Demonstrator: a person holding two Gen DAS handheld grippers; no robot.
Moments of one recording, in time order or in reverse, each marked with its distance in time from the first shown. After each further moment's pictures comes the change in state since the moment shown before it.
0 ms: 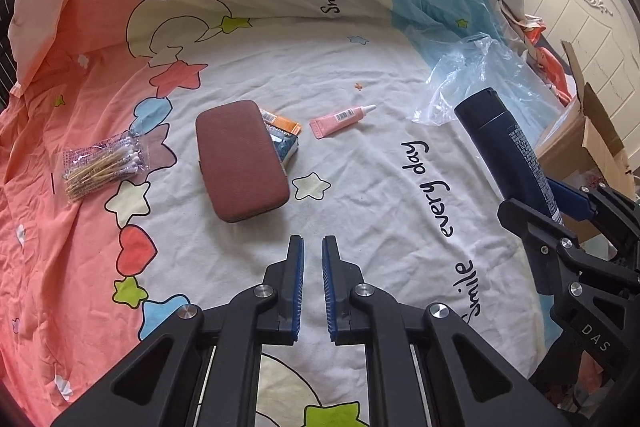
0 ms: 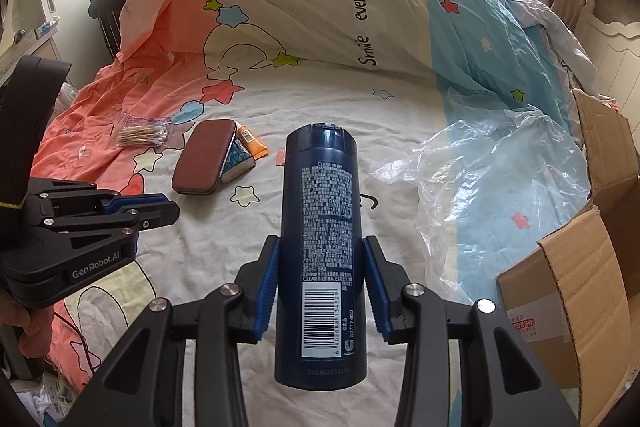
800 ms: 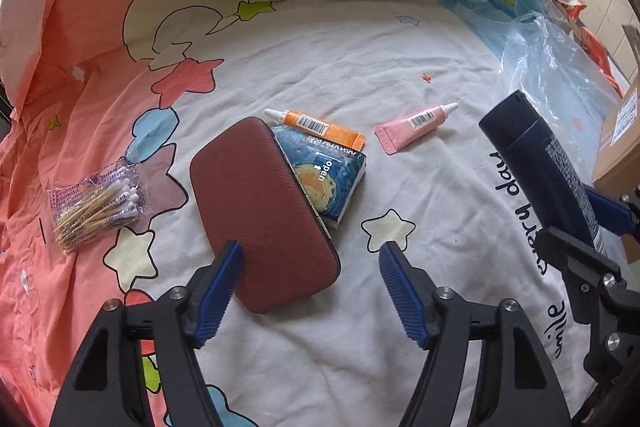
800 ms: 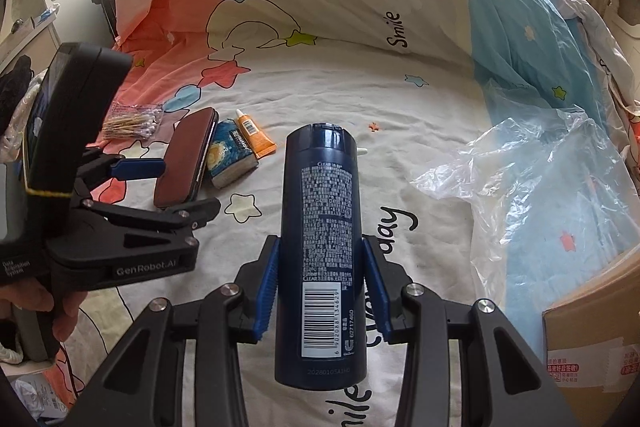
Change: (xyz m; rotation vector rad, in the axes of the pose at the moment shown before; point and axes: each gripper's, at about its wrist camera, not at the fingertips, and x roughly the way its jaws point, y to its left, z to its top) left arm 0.076 0.024 0.027 0.068 0.014 0.163; right arm 0.066 0.006 0.015 -0.018 0.035 0.054
